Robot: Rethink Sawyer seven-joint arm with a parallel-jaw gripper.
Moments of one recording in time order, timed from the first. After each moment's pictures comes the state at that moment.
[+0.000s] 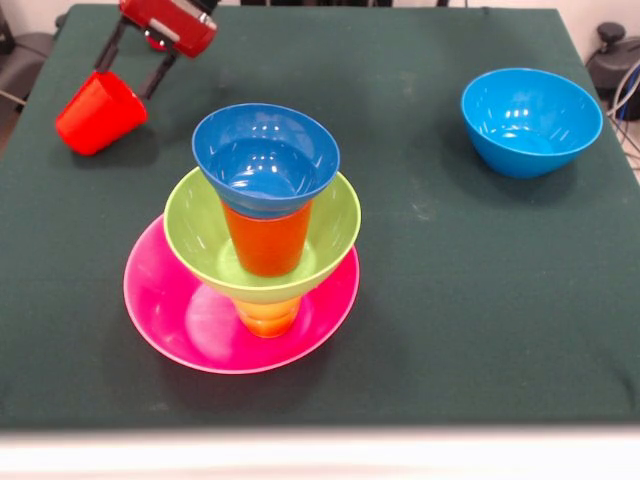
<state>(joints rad) 0.28 0.49 -1.26 1.52 -0.32 -0.62 2.74</state>
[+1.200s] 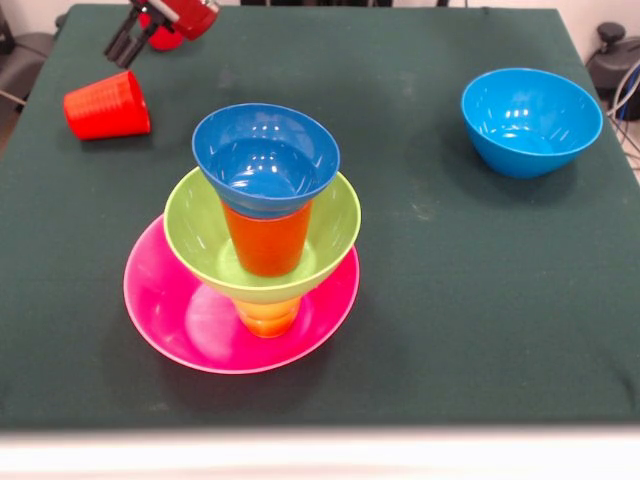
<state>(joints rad) 0.31 0.41 -1.23 1.52 -0.36 -0.51 2.74</state>
